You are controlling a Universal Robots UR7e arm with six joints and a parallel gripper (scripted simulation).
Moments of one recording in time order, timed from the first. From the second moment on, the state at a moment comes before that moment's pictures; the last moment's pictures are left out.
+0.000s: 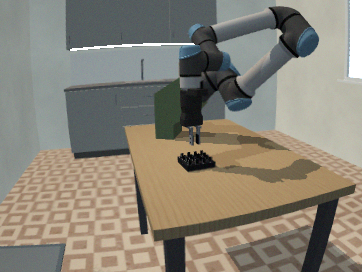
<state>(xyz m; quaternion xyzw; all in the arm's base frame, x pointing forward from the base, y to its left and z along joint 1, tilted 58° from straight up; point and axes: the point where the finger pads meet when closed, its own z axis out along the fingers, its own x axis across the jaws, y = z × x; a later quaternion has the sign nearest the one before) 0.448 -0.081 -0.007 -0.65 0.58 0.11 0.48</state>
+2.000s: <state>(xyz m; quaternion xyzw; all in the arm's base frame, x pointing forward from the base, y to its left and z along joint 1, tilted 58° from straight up) 0.444 -0.083 -0.009 -0.56 0.67 0.17 0.46</state>
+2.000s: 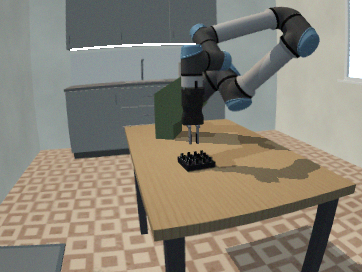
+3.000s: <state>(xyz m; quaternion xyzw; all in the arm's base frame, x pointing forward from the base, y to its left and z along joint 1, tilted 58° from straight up) 0.453 -0.068 -0.019 -0.56 0.67 0.17 0.46</state>
